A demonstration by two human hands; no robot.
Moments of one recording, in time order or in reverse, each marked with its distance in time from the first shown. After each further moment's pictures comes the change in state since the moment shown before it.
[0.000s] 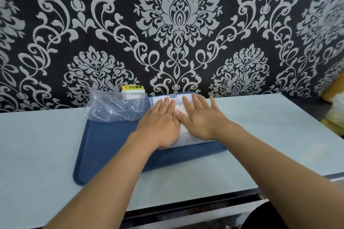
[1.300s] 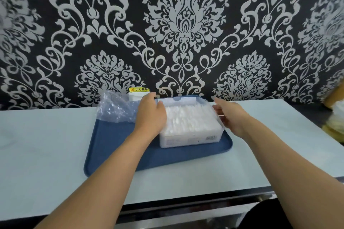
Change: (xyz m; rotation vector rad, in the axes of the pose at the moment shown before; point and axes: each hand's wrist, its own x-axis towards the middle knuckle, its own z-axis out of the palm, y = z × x) left_hand -0.002 -0.012 -0.010 -0.790 0.567 -0.223; right_hand 0.000 0.058 -0.013 1.369 0.160 0.513
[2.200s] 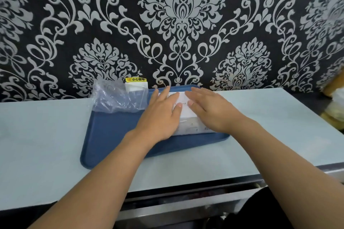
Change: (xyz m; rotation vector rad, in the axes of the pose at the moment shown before) left_hand -0.028 0.003 0.005 0.401 -0.367 0.239; right_hand -0.037 0.005 0.024 -1.017 -0.205 -0.737
